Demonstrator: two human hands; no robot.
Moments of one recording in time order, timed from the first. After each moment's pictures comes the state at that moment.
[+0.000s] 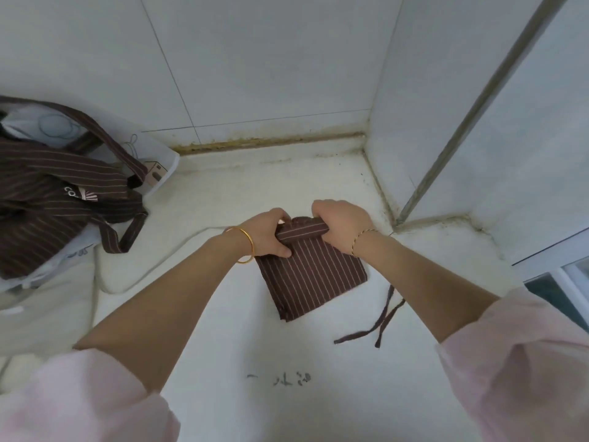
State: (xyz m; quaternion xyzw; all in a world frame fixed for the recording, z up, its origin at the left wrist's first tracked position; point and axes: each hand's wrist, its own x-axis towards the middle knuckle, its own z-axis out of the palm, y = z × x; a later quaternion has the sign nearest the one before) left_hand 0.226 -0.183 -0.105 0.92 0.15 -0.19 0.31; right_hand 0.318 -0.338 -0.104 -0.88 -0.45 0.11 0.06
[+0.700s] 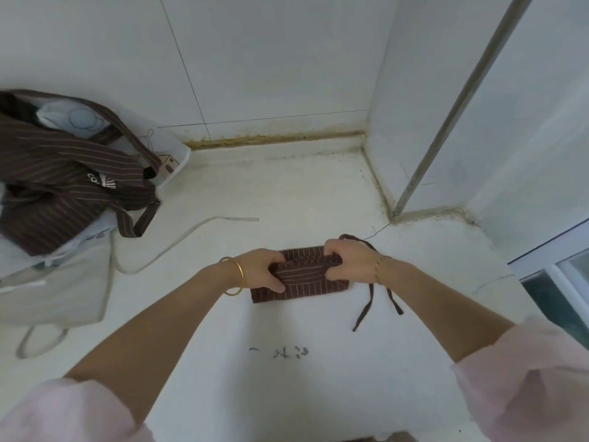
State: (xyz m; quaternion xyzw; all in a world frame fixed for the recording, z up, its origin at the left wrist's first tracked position) left_hand 0.153 -0.209 -0.127 0.89 0.13 -0.26 0.34; right_hand 0.277 -0.400 -0.126 -0.83 -0.40 0.34 0.17
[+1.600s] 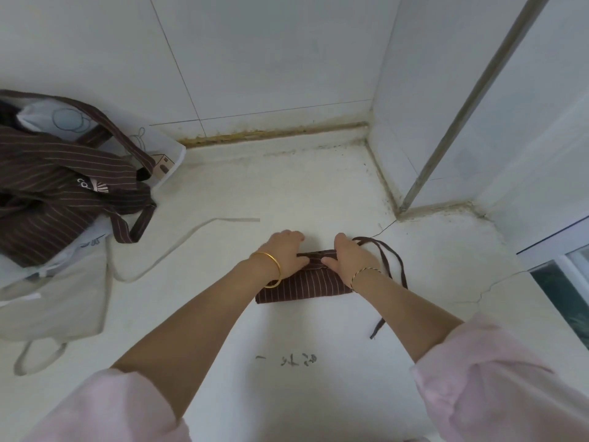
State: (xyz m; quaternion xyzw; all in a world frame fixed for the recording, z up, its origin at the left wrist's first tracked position) left_hand 0.194 -0.226 -0.142 0.95 0.15 -0.18 0.18; right_hand 0.270 -0.370 -0.173 -0.94 -0.26 0.22 0.09
